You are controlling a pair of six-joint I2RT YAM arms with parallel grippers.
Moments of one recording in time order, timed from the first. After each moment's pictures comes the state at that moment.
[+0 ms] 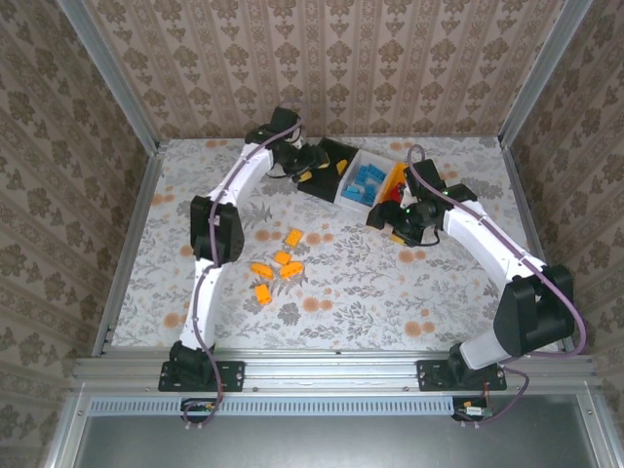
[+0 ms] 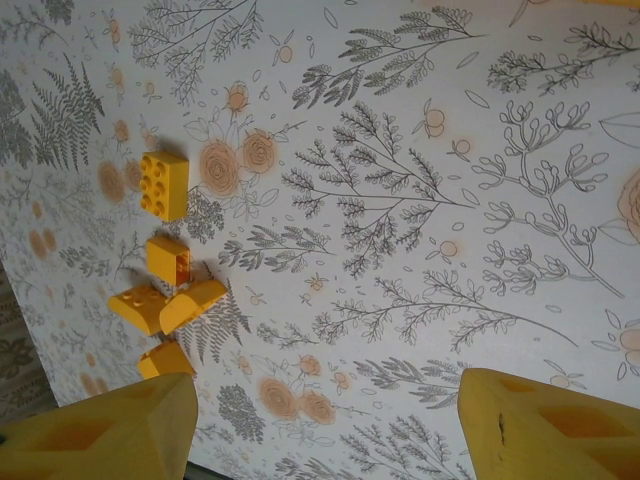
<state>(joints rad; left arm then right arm) -0.43 2.41 2.33 -0.92 0.42 -0.65 0.27 1.49 1.21 -0.84 -0.36 0.67</state>
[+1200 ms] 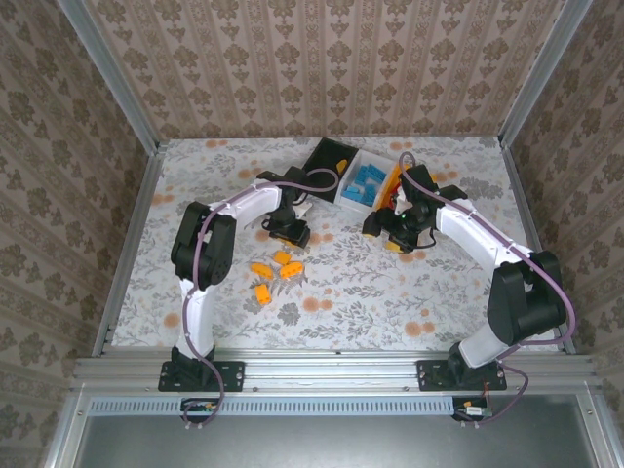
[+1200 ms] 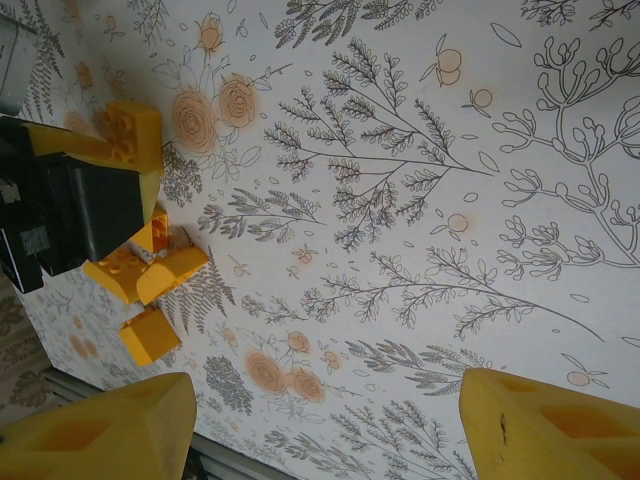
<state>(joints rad) -0.56 2.12 1.62 -1.01 0.11 -0.06 0.27 1.56 1.18 -0.83 -0.44 0.63</state>
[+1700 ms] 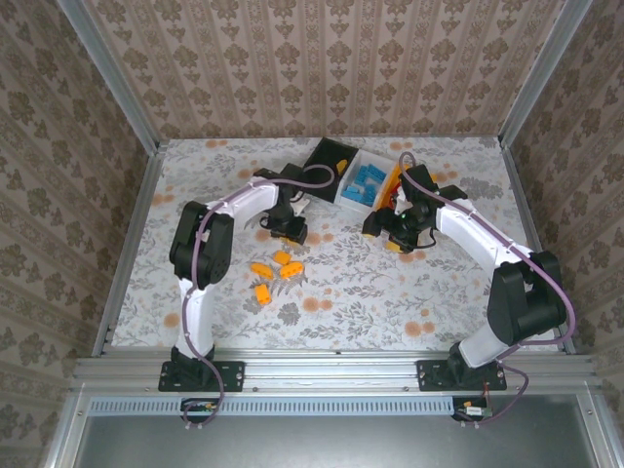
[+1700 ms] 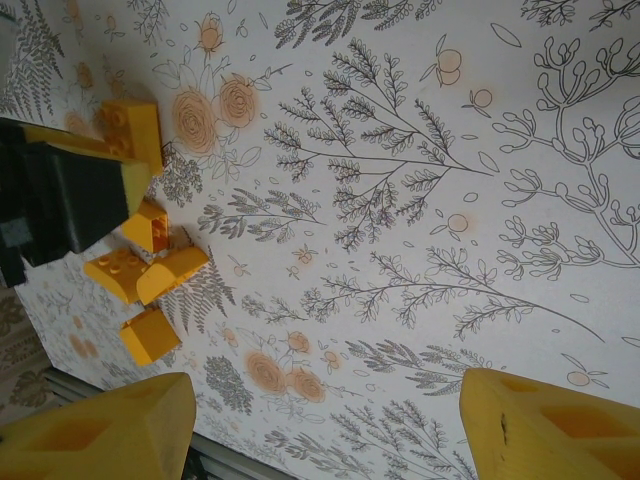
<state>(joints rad) -0.53 2.11 1.64 -1.01 0.17 -0.12 0.27 1.56 1.18 -0.83 -0.44 0.63</state>
